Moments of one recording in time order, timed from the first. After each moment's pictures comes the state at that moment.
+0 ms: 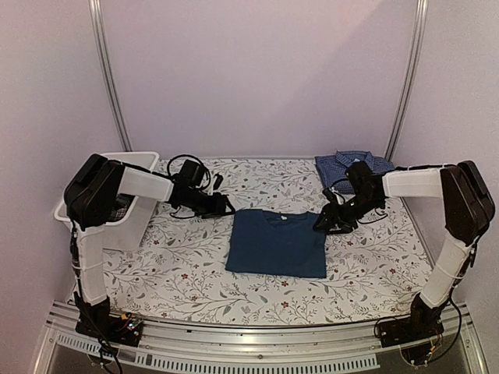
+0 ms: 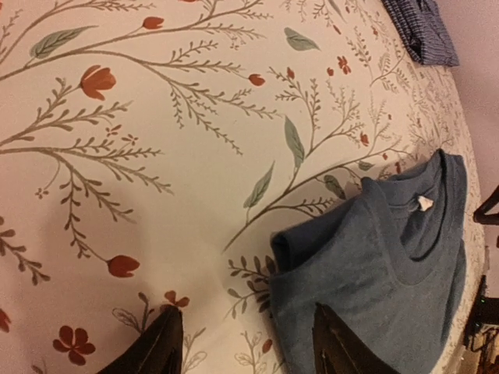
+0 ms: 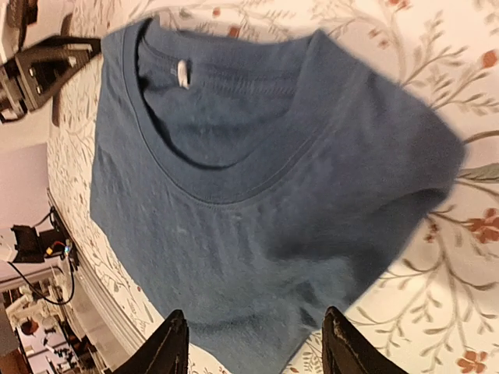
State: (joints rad) left arm -0.48 2.10 1.29 -0.07 0.38 -0.40; right arm 0.37 1.79 1.10 -0.54 -0.61 0.27
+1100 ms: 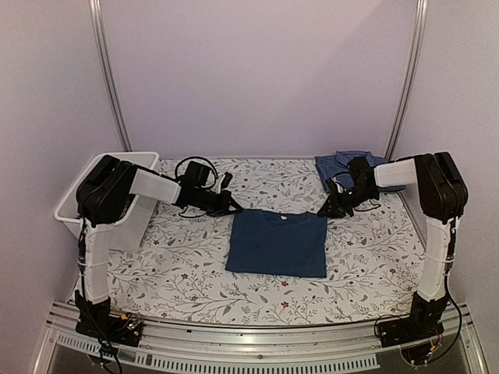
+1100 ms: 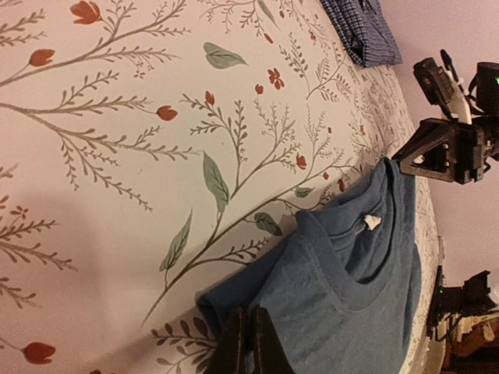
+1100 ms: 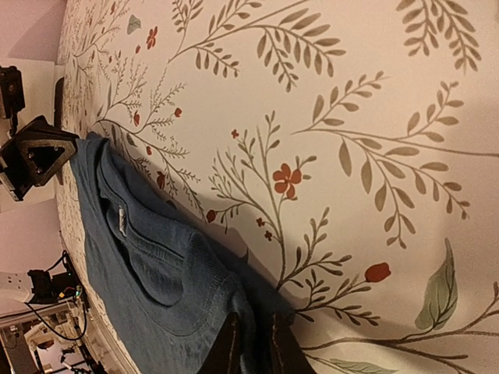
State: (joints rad) left arm -0.48 2.21 1.35 0.09 0.60 -0.47; right arm 0.23 2.09 1.35 -0.47 -0.69 0.24
